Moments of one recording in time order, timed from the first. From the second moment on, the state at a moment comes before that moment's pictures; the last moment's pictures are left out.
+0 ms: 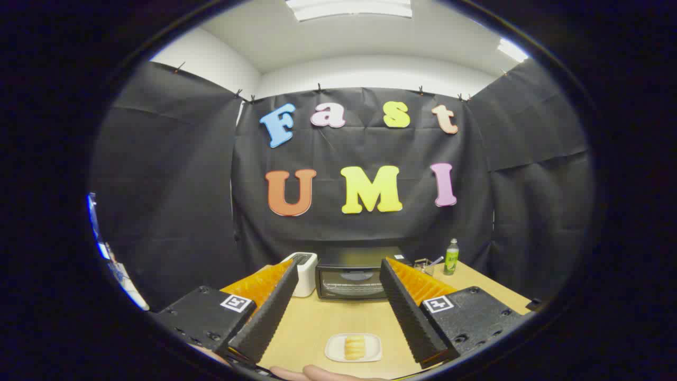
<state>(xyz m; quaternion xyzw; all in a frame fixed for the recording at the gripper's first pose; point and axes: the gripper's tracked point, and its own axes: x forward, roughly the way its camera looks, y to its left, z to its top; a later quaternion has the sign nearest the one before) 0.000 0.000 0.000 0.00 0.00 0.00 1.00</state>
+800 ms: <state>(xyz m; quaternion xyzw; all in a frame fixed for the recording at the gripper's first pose) -0.013 -0.006 -0.002 -0.01 0.00 0.00 1.00</state>
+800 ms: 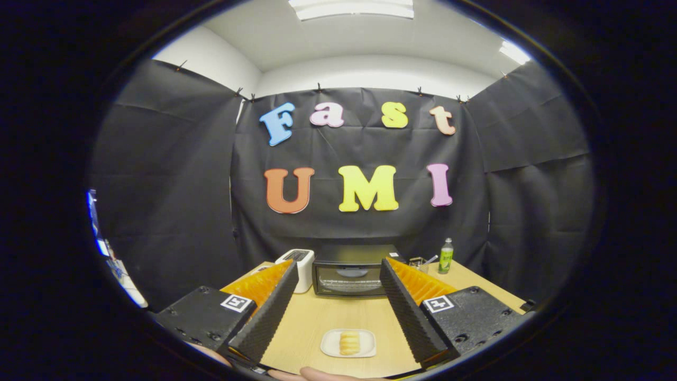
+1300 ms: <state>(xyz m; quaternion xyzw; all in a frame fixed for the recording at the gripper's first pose) 0.004 -0.013 -0.039 0.00 0.02 0.00 1.00</state>
